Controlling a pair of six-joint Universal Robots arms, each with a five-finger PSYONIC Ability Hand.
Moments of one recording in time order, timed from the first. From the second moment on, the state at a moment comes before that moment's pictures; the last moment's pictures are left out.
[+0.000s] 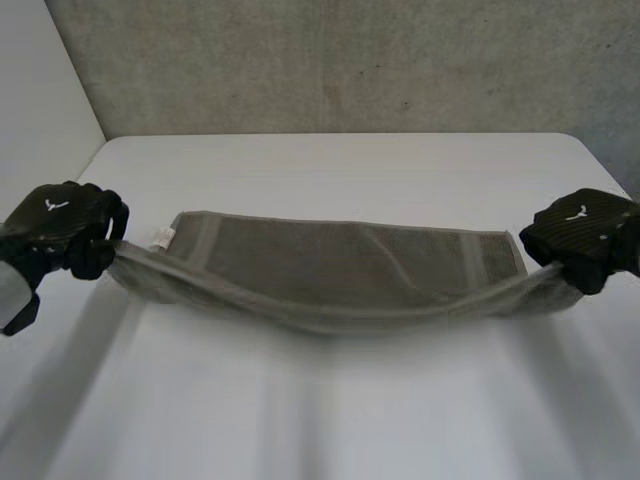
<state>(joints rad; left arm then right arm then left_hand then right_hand) 4.80 -1.62 -1.89 3.30 -1.06 3.46 1.61 -1.36 1.42 0.57 1.18 2.19 1.40 1.47 1.53 1.51 1.47 1.33 1.33 1.34 1.34 1.17</state>
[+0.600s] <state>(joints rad) 4.56 -2.53 -0.86 3.21 -1.37 3.46 1.75 -0.67 0.79 0.36 1.38 2.46 1.41 1.47 1.54 1.51 1.47 1.34 1.33 1.34 1.34 1.17</state>
